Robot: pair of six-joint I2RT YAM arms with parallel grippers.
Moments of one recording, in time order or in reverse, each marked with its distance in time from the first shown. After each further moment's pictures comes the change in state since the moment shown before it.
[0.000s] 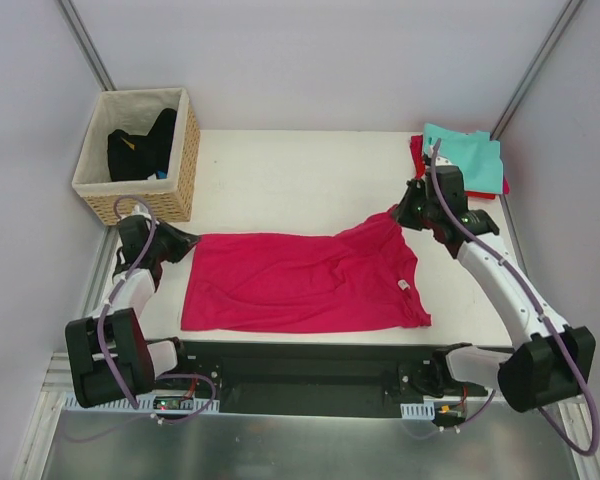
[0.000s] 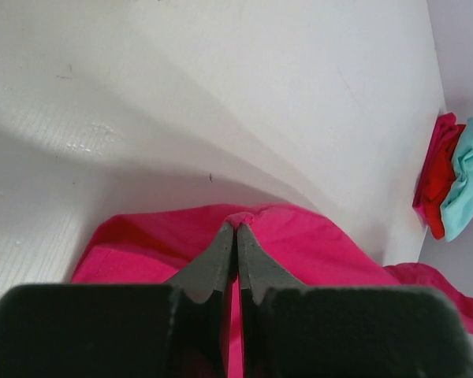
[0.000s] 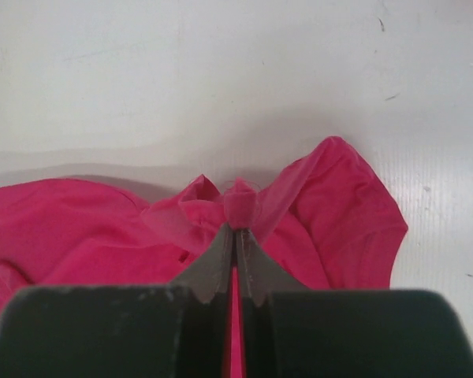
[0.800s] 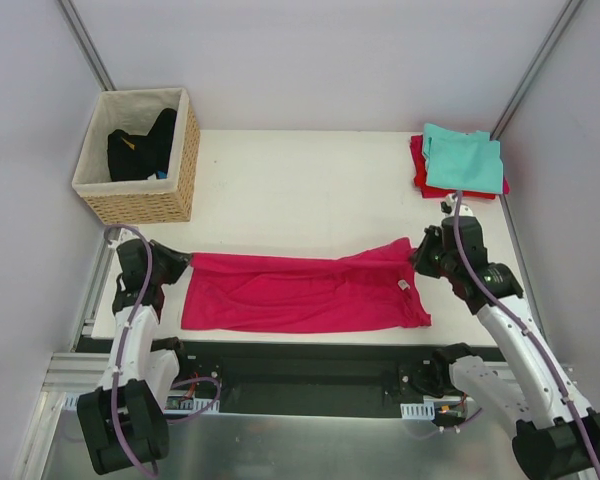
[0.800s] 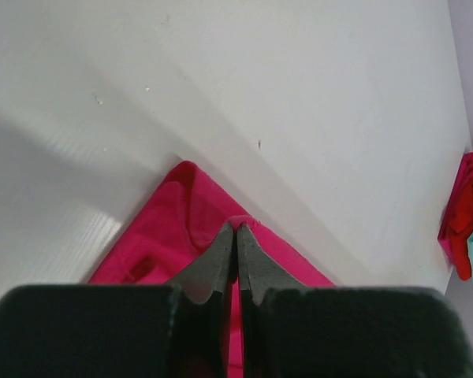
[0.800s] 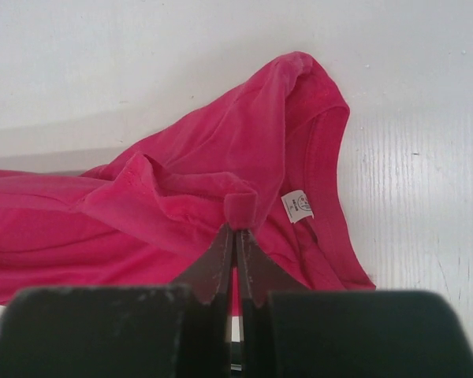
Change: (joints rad) left arm 0.000 -0.389 -0.140 -0.214 -0.175 -0.020; right arm 0.009 -0.407 -0.280 -0.186 0.075 0.012
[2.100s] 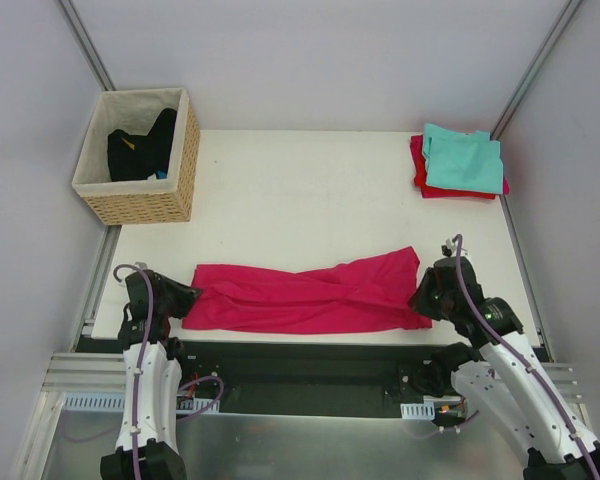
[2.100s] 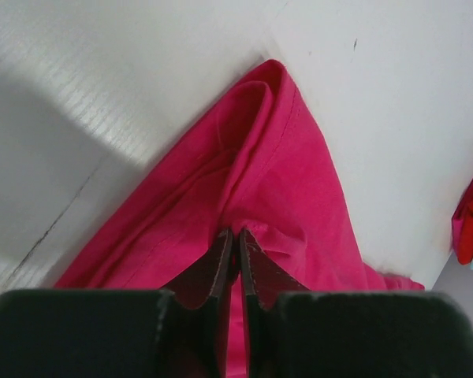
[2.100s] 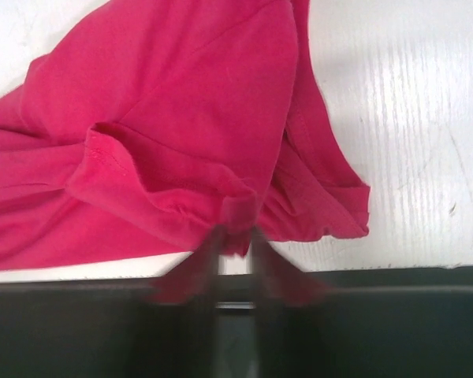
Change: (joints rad) left arm 0.000 -0.393 -0.156 -0.398 0.014 -0.100; right arm 0.096 -0.266 -0.232 -0.208 0.051 0.176
